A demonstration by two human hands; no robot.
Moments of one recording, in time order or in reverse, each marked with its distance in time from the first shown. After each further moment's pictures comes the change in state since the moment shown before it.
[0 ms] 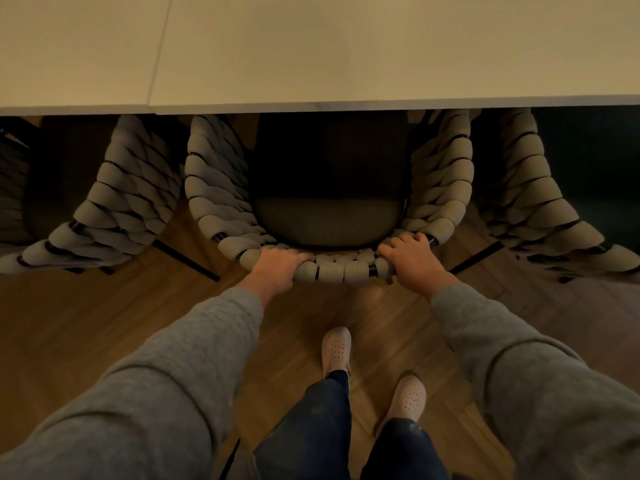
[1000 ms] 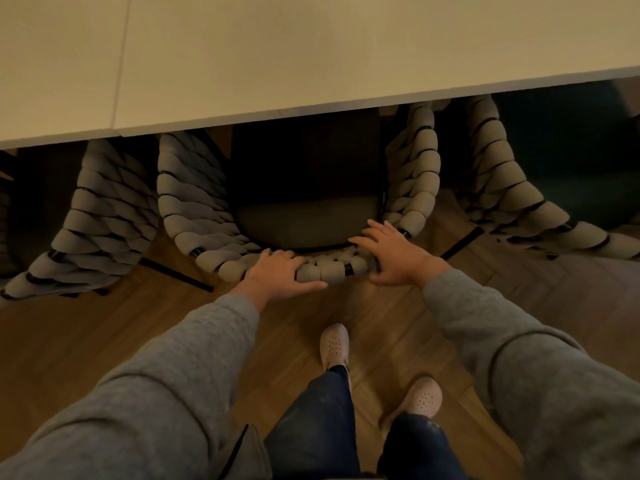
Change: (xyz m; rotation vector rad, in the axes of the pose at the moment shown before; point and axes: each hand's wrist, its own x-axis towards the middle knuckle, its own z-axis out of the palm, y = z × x) left_hand 0.008 0.037 -0.019 -0.070 -0.102 0.001; right_hand -0.004 0.028 0.000 0.252 -0.005 -0.142
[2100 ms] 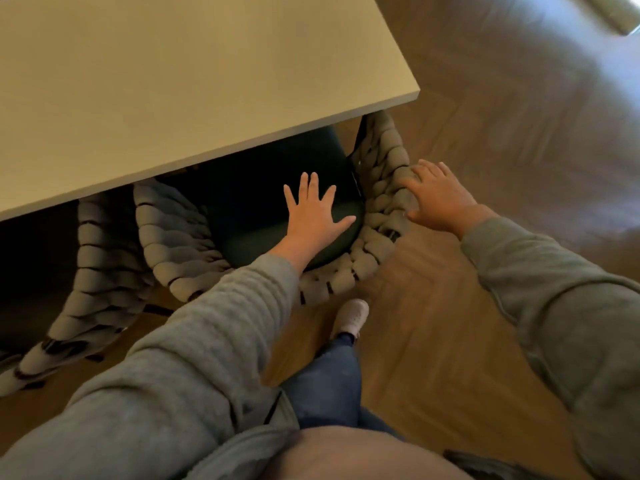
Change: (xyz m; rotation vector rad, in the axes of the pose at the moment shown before) left_hand 0.224 0.695 -0.202 0.008 0.392 0.133; right_hand -0.420 0.598 -0.121 -0.174 0.268 0.465
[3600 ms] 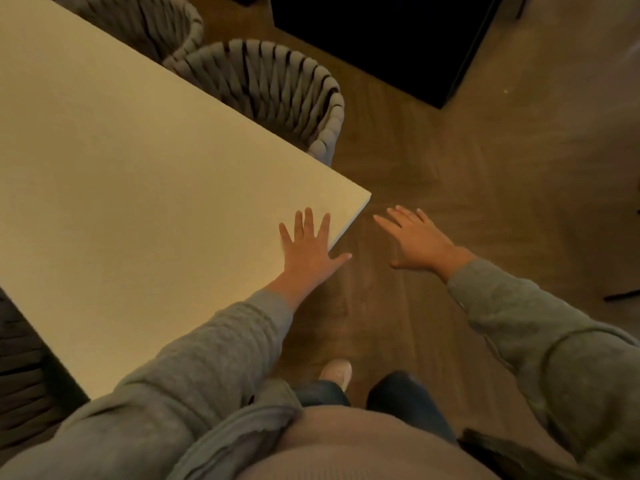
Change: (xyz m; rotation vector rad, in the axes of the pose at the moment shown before) left_hand 0.657 0.077 -0.241 -0.250 0.080 -0.954; right_hand 0.721 0.347 -0.264 -0.376 -0.133 -0.887
